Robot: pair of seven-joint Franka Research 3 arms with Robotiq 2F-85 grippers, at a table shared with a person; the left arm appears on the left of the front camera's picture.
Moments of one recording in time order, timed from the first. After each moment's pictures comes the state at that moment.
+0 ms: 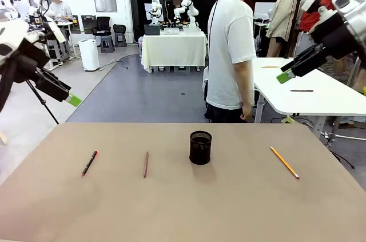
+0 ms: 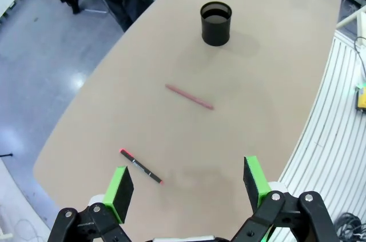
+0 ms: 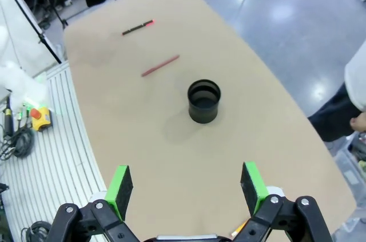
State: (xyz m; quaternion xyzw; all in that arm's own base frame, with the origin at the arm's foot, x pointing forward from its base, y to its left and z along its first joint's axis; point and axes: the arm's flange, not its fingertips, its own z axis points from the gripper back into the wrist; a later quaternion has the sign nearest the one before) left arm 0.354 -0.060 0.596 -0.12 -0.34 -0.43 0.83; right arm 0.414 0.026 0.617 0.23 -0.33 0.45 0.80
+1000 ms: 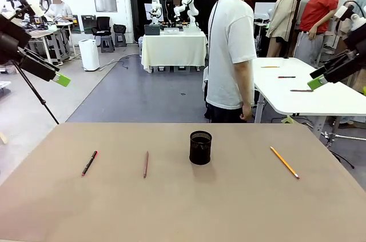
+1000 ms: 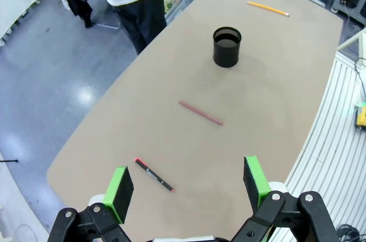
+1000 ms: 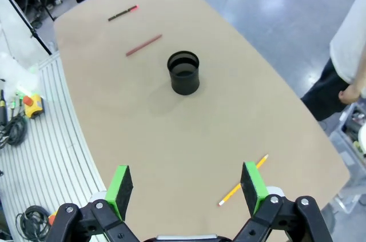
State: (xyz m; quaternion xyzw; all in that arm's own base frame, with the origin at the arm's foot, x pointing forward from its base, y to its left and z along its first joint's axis) left arm 0.351 -0.036 0.631 -0.14 -0.38 -0.41 0.82; right arm 0.408 -0.044 0.601 0.21 -0.32 0.44 0.81
